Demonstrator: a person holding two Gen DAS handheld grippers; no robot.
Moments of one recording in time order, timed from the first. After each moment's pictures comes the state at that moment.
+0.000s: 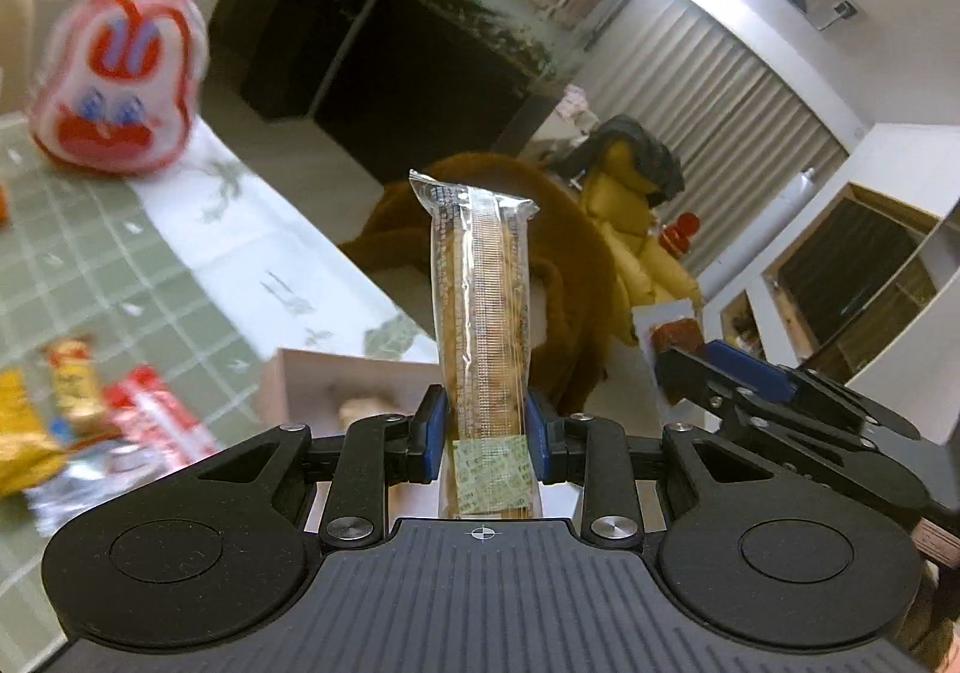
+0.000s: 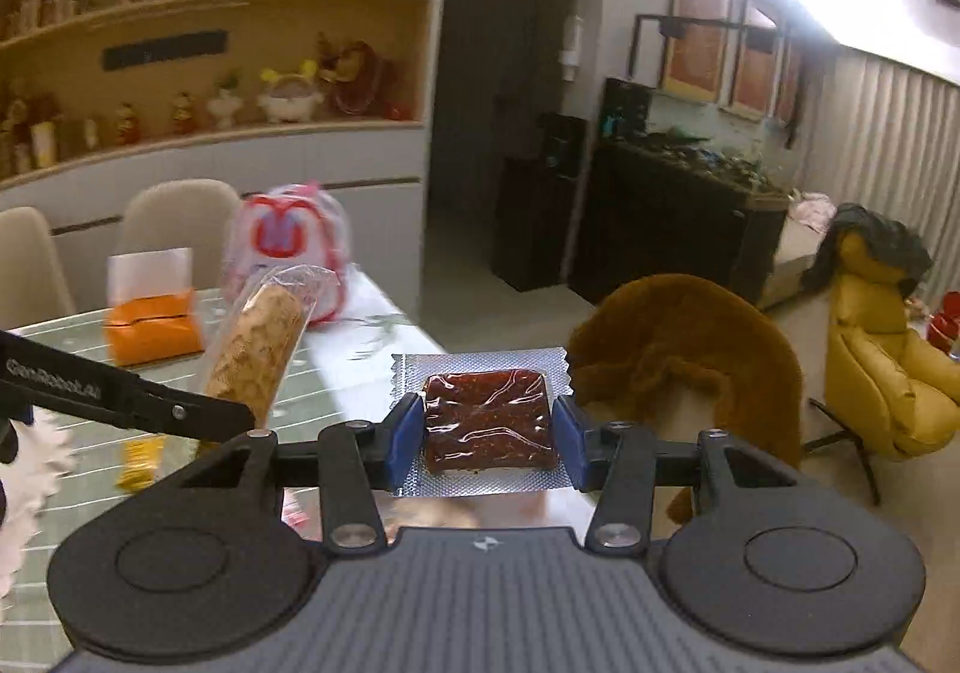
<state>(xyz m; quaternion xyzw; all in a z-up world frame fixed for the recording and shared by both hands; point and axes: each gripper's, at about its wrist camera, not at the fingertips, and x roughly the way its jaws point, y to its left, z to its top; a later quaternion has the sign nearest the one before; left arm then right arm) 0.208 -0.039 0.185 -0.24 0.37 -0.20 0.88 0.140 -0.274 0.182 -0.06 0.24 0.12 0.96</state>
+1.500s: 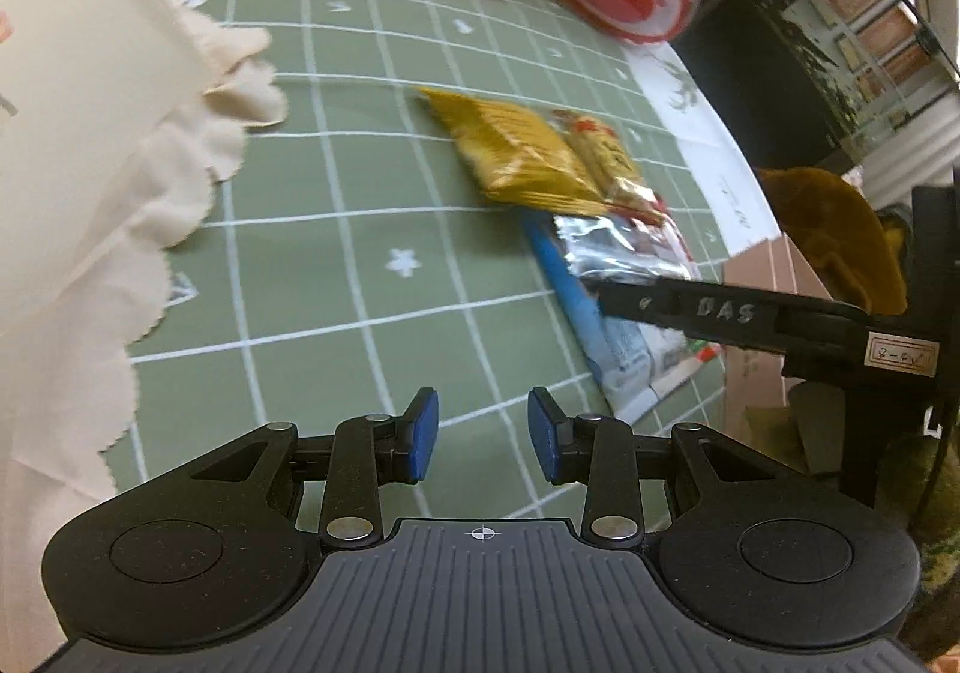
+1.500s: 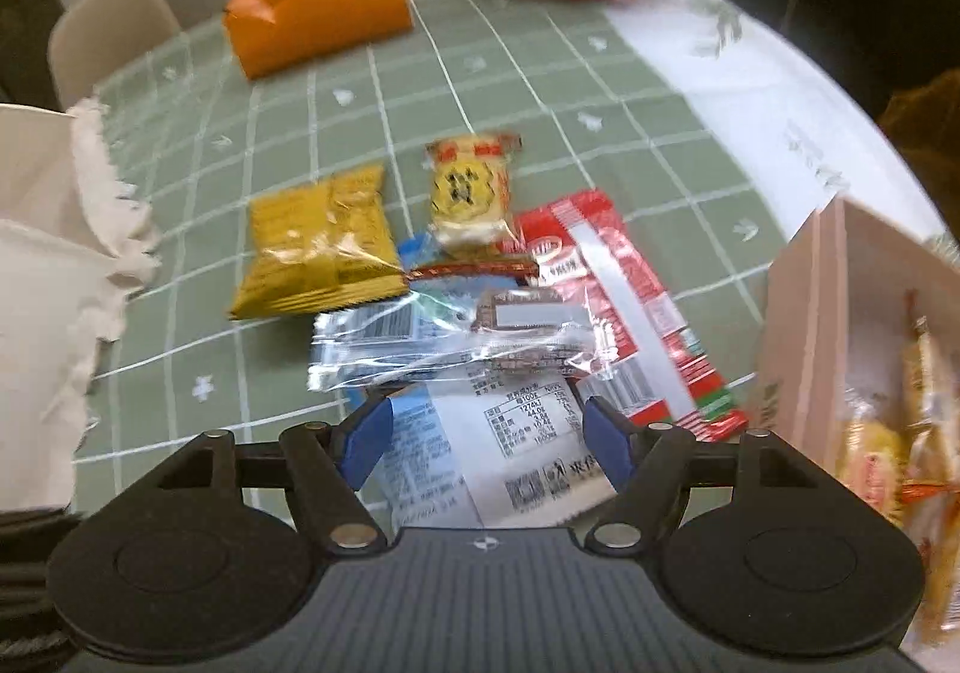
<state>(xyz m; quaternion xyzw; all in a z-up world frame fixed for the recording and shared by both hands) 0.085 0.149 0.031 -0.34 0.45 0.08 0.82 0.213 -0.021 -0.012 -0.08 0.50 0.27 0.82</state>
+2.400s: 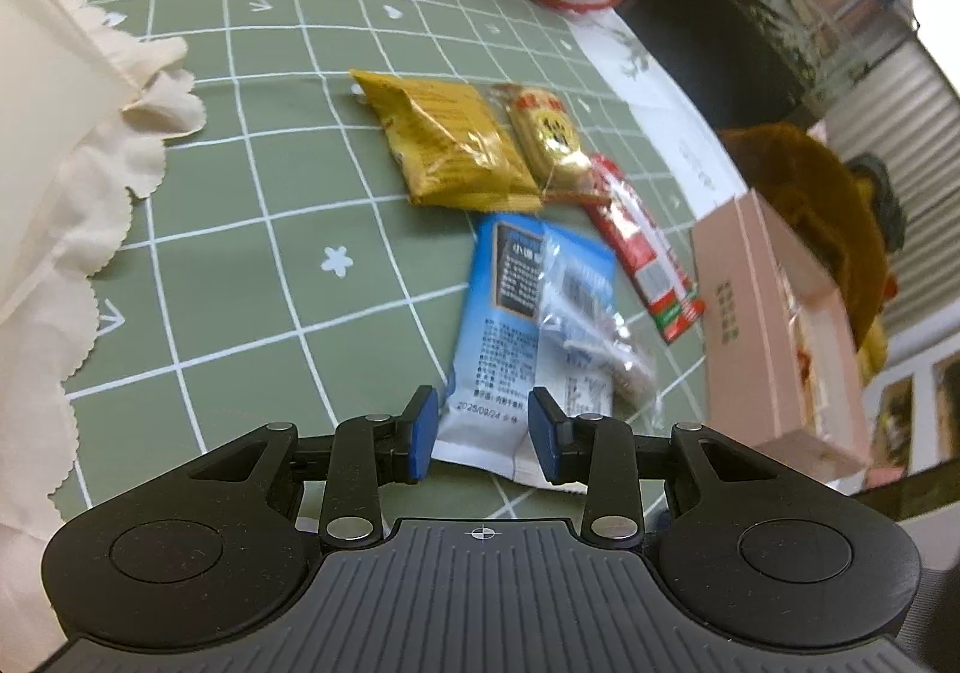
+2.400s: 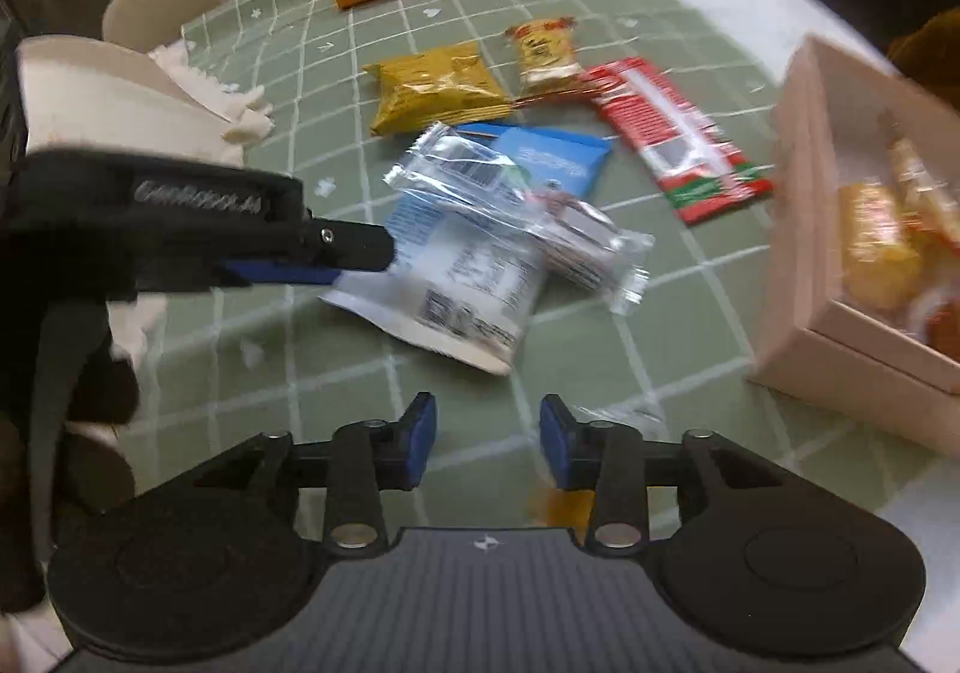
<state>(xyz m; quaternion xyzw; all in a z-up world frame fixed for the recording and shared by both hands) 0.101 0.126 0.025 -0.29 0.46 0.03 0.84 0.079 -0.076 -0.013 -0.10 0.48 0.29 0.82</state>
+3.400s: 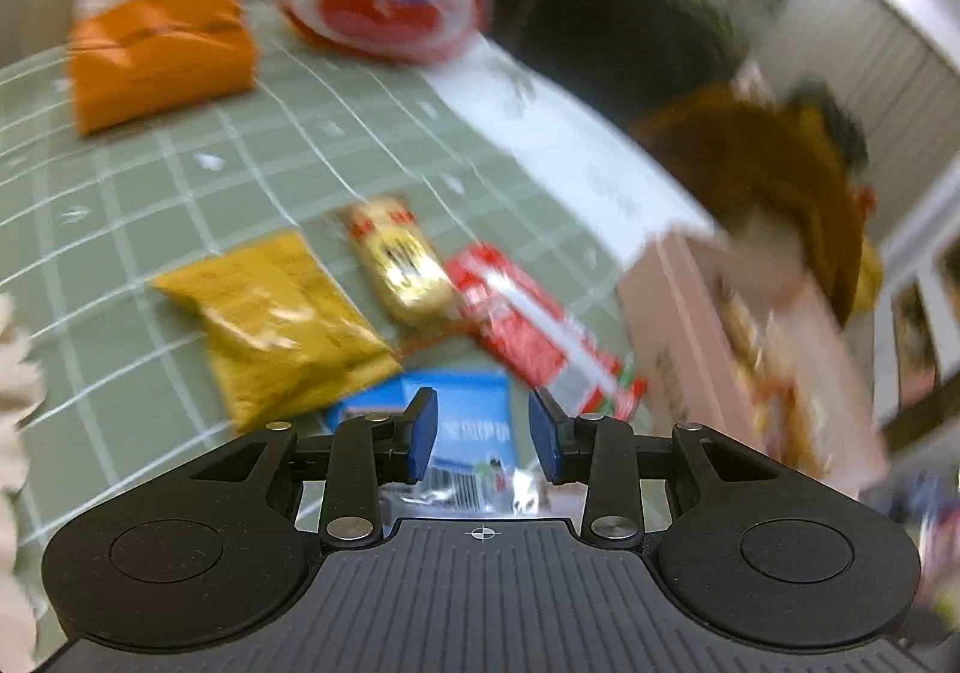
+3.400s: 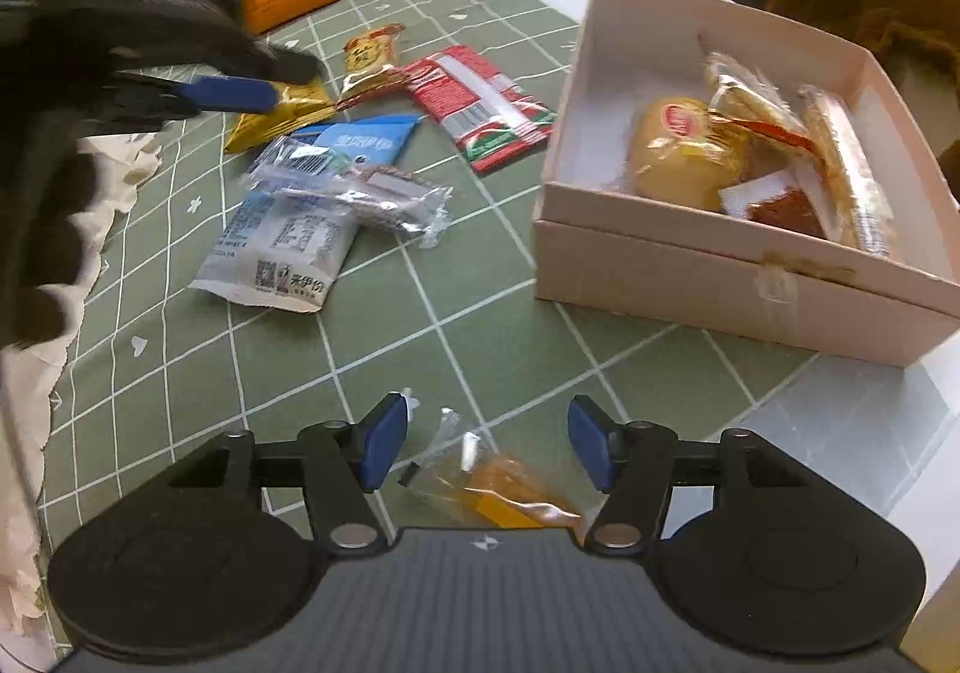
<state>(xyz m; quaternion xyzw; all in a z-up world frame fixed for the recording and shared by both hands) 0.189 0.088 0.050 -0.16 0.44 -0.05 0.88 0.089 -0.160 -0.019 -0.03 0.49 0.23 0.84</state>
